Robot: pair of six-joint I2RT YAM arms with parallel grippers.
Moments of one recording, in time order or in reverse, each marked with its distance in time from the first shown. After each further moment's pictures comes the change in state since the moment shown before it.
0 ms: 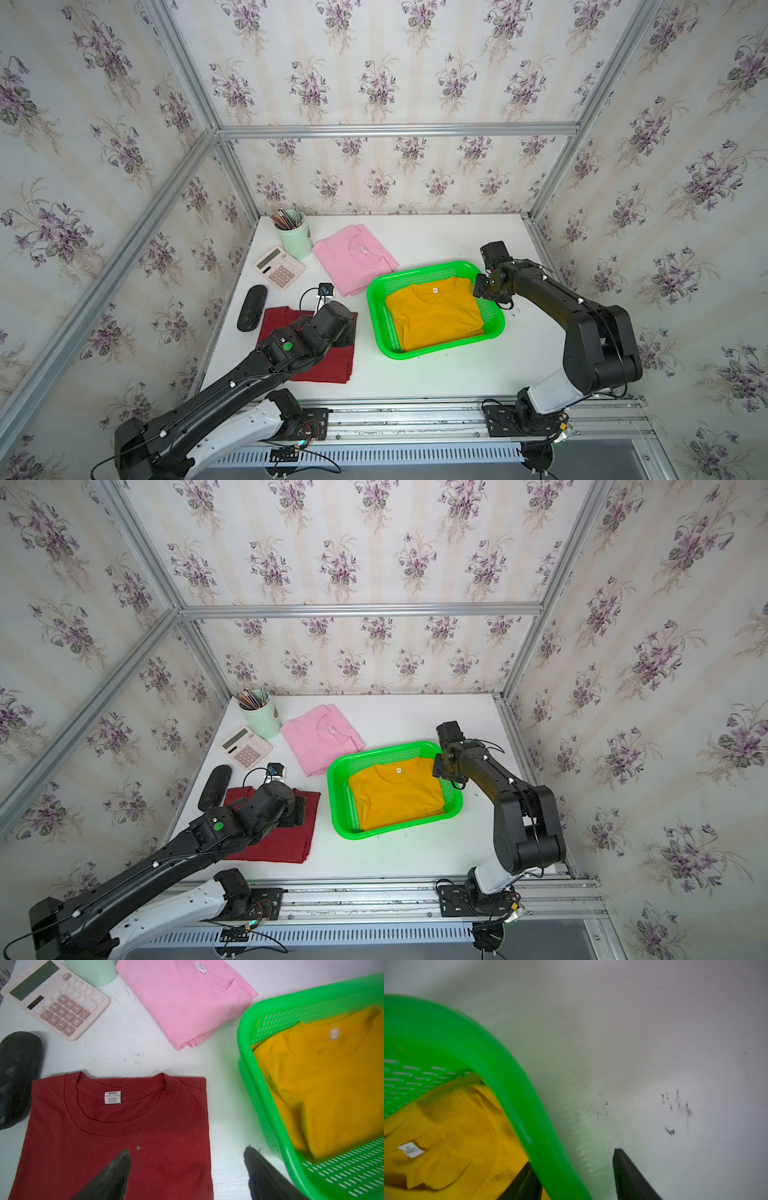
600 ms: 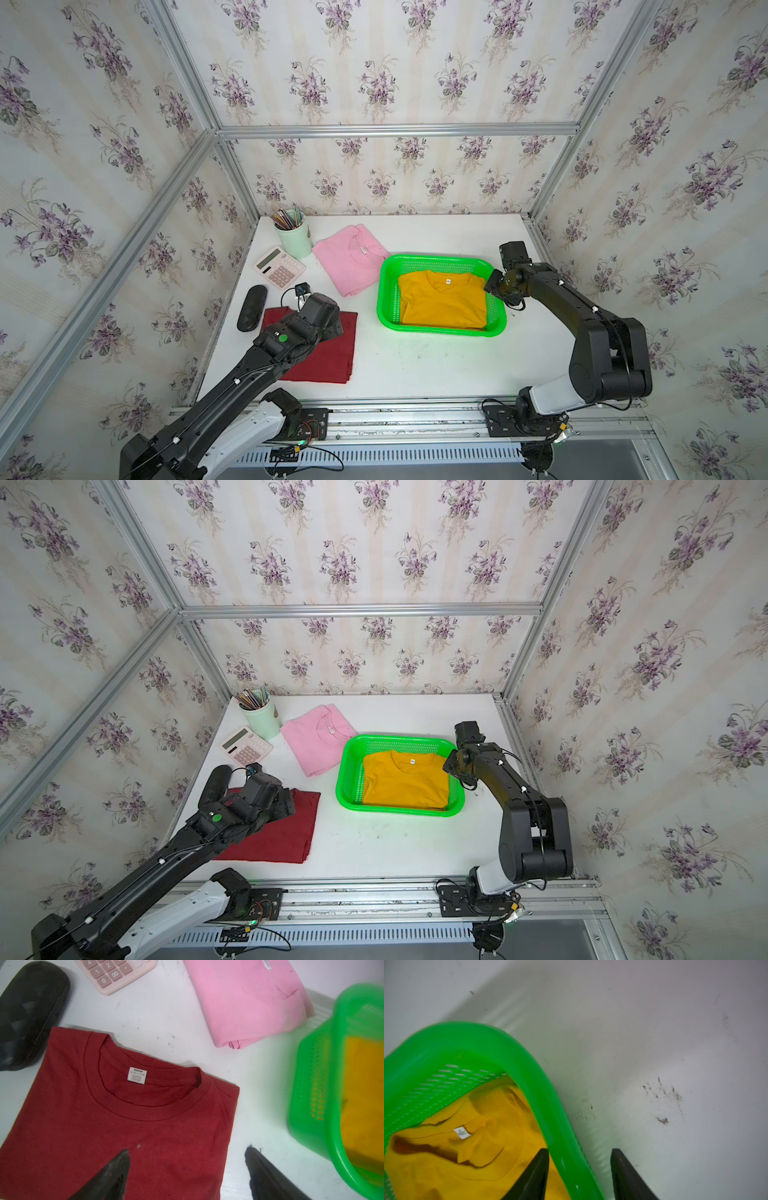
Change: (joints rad) left arm 0.256 0.005 -0.056 -0.006 0.099 -0.155; right arm -0.086 -0.086 -0.021 0.037 -0.083 0.178
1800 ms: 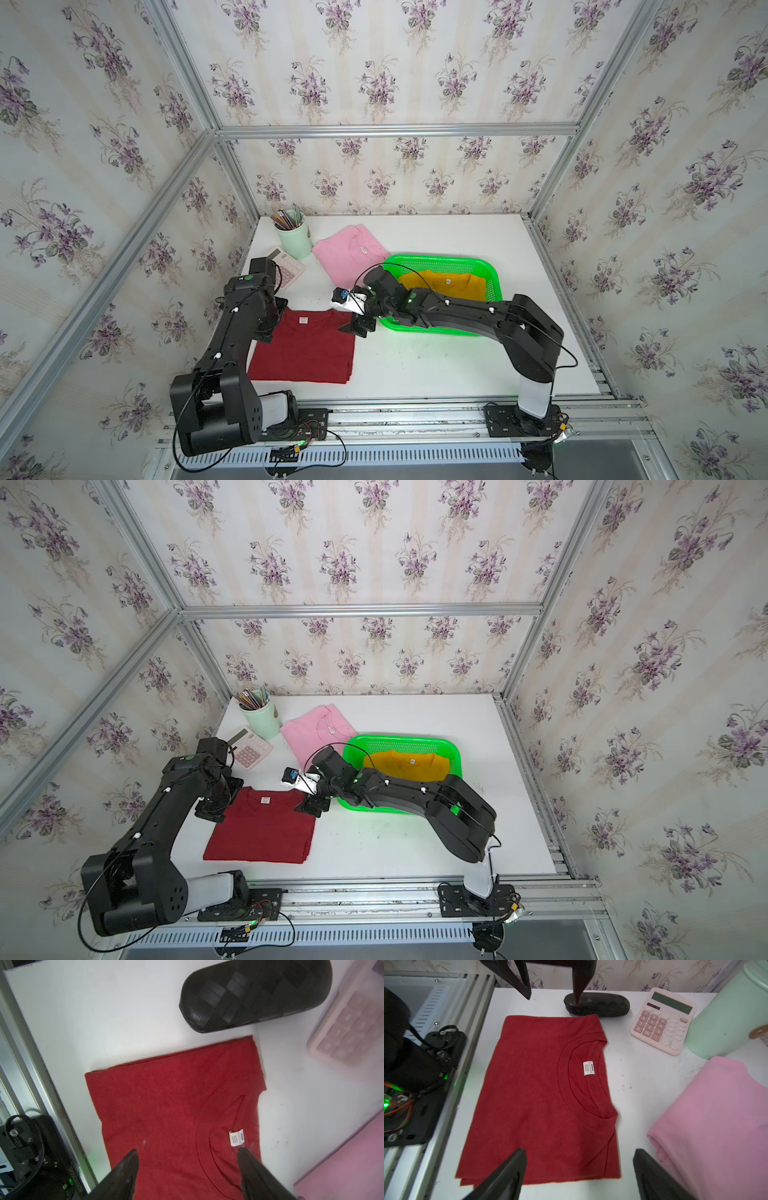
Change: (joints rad) left arm 0.739 0.440 0.306 -0.278 0.156 -0.396; right arm 0.919 0.481 0.388 0.563 -0.391 -1.021
